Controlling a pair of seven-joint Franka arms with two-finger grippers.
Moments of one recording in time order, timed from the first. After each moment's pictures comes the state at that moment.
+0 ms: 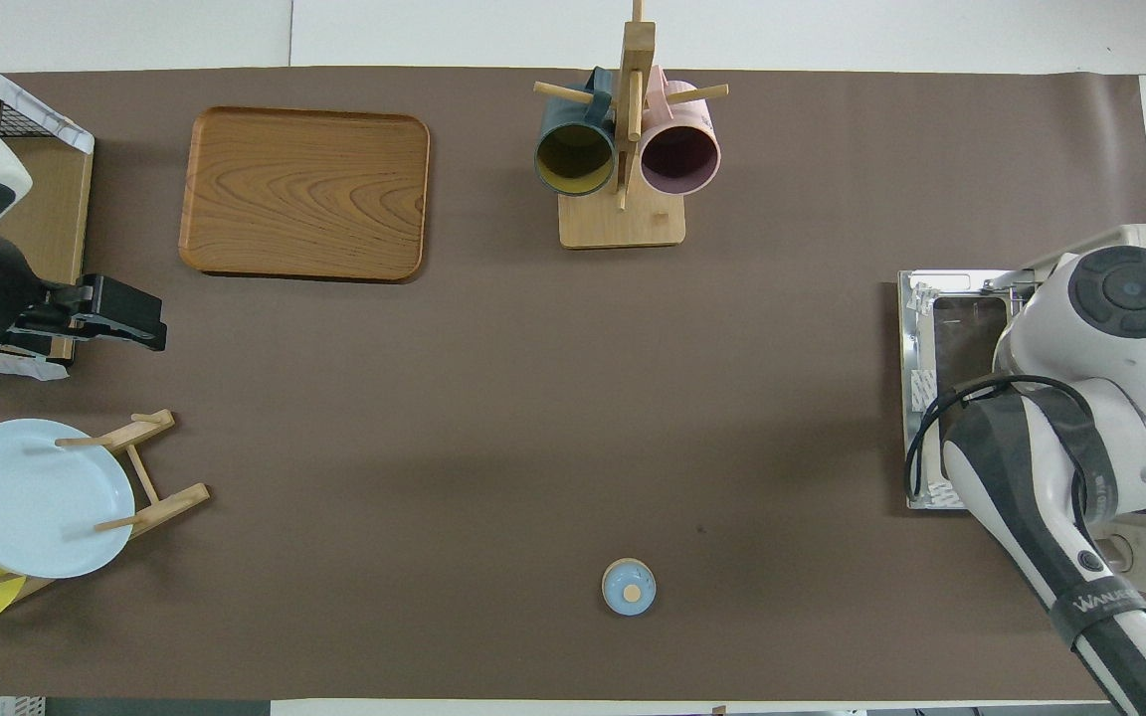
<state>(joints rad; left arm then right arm) -0.07 -0.01 -0.09 -1.57 -0.05 1.46 -0.12 -0.32 0.01 0.32 -2.17 -0.38 2.00 -0.05</state>
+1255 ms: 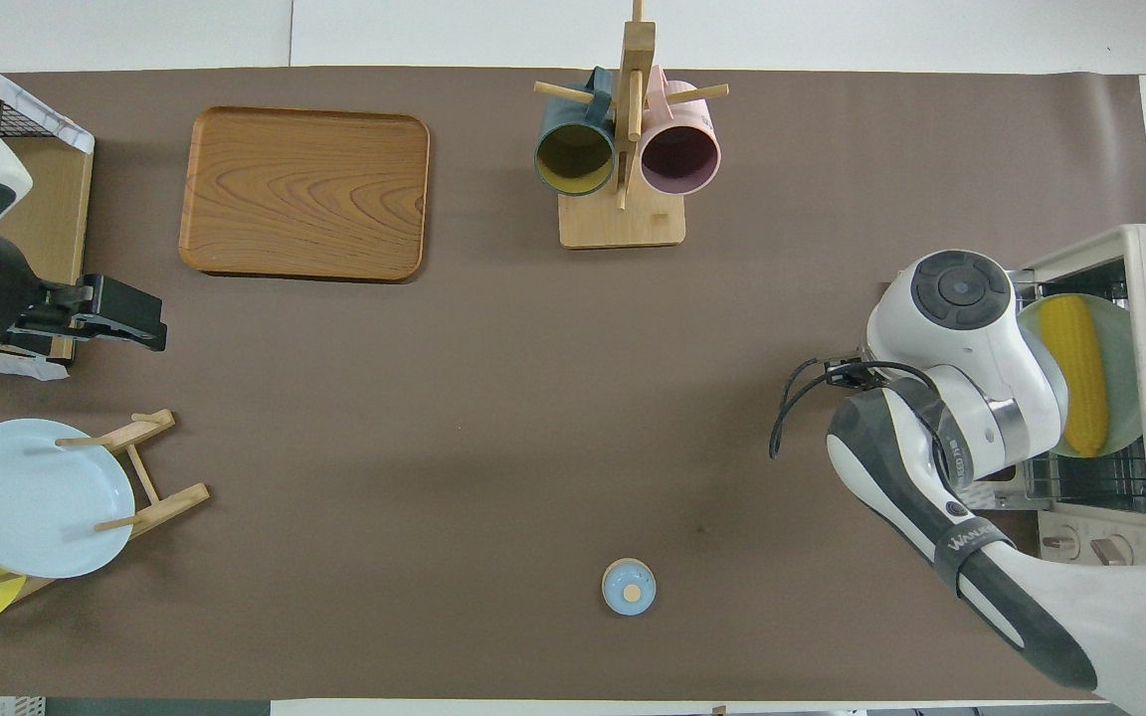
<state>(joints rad) -0.07 -0.01 -0.09 -1.57 -0.05 1.46 -0.12 -0.18 0.22 0.32 -2.16 -0.32 2.19 0.31</state>
